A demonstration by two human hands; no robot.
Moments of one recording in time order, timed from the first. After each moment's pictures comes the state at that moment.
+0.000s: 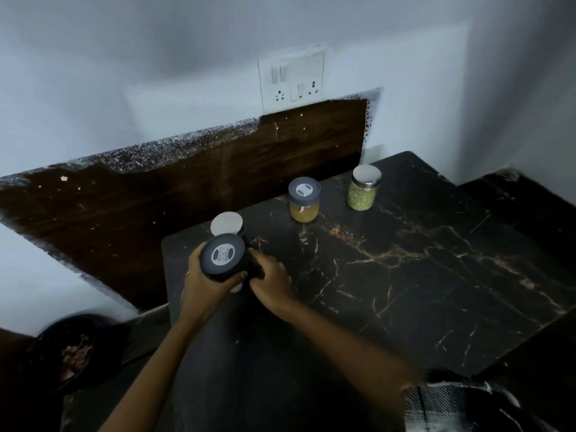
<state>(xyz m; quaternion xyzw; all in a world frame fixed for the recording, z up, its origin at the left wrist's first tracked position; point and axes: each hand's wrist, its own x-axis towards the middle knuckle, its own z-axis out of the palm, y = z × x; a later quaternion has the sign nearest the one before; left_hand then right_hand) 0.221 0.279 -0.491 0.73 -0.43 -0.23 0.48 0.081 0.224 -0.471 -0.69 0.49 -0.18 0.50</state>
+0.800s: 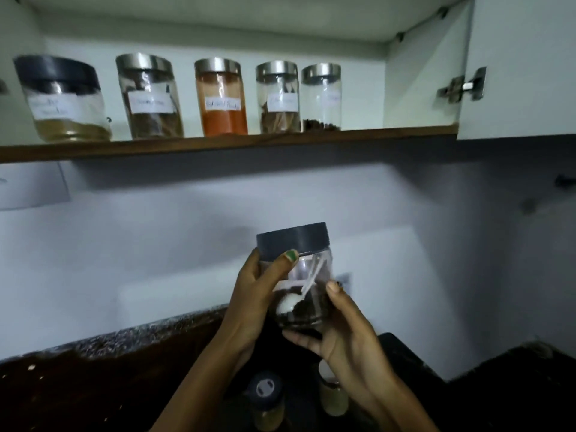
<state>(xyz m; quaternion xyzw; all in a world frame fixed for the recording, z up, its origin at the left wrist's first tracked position) 0.010 0.129 -0.160 0.45 -0.50 -0.33 0.67 -0.114 0.092 -0.209 -0.48 0.11 -0.45 0.74</state>
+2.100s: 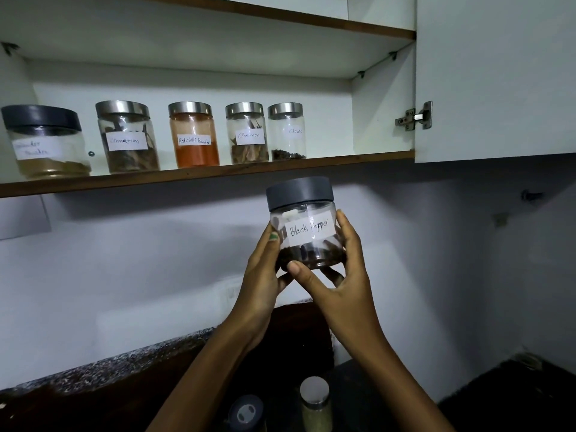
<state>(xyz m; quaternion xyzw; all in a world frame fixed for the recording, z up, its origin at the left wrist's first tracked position) -0.042 0.094 -0.131 0.39 -0.56 -0.31 0.66 -0.159 0.075 -0.153 -0.66 0.20 -0.64 0.32</state>
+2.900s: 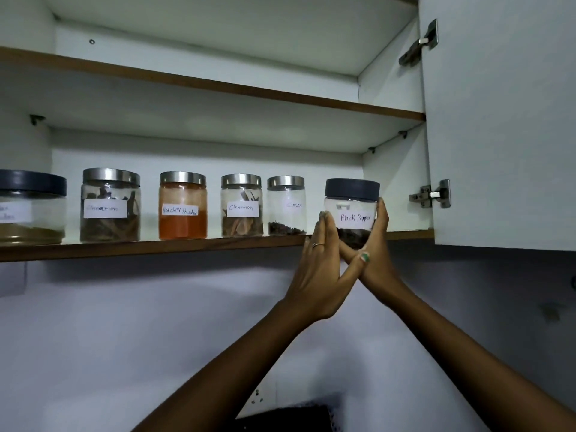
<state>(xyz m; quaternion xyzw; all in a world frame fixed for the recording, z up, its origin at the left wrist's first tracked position) -0.093 -0.064 -0.038 0.50 -0.73 0.14 0.43 -0.187 -0.132 -0.027 -0.70 0.16 -0.66 0.21</state>
